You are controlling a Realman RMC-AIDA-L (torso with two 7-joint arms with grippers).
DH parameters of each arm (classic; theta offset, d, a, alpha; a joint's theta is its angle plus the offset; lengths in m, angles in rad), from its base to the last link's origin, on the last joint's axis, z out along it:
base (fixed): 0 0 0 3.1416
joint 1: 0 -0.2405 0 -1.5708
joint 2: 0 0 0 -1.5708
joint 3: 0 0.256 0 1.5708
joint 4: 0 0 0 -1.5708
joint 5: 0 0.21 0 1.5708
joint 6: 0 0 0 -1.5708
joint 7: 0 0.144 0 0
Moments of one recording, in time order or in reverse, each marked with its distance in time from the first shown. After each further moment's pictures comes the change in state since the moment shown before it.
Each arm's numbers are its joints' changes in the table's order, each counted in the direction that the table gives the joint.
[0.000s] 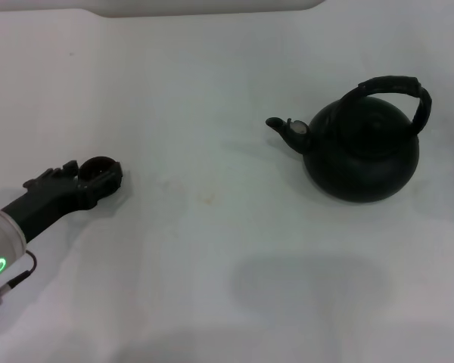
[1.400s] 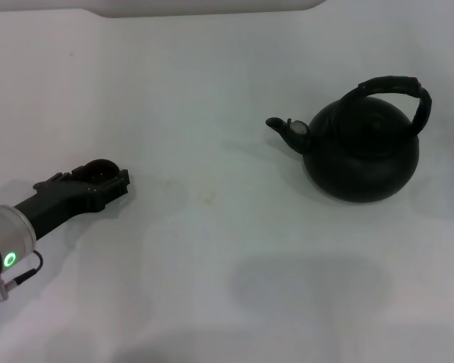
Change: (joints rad) left arm 0.056 0.010 -0.018 -0.028 0.215 0.001 -0.187; right arm -0.004 -0.001 0.000 0.000 0.000 -0.003 -0.006
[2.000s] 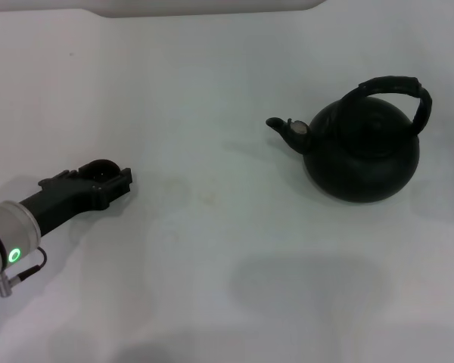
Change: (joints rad) left arm 0.024 0.000 0.001 -0.007 0.038 0.005 -0.031; right arm 0.006 -0.003 0.000 0.000 0.000 -0.001 -0.006
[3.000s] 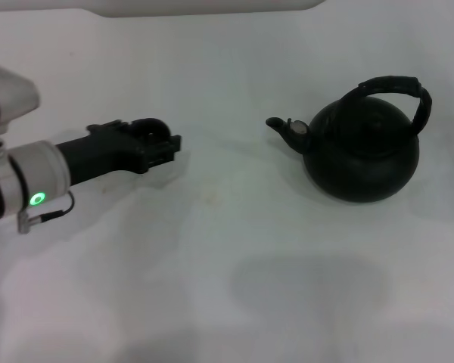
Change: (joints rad) left arm 0.223 -0.002 -0.142 -0.050 0.092 0.277 0.059; right arm -0.003 0.000 -0.009 0.001 0.000 -0.003 -0.002
